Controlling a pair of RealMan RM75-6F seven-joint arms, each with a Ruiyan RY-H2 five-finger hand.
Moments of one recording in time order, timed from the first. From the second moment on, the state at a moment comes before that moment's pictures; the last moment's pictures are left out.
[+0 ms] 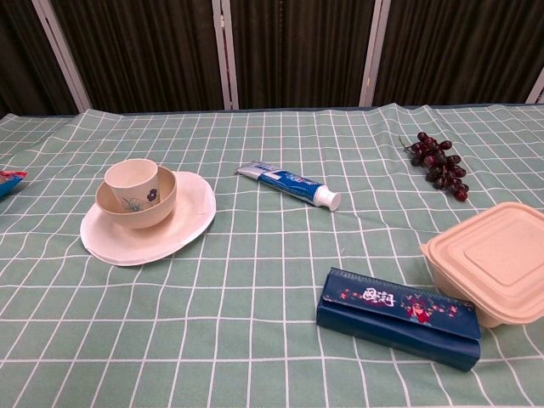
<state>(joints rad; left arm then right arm) -0.08 -1.15 -0.06 -1.64 1.45 1.49 0.18 0.07 -1.16 0.09 -1.58 -1.50 1.54 -0.15</state>
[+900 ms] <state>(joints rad) -0.18 -1.23 -0.12 -1.66 1.47 1.46 0.24 0.07 -1.15 0.09 -1.58 -1.49 1.53 -0.10</state>
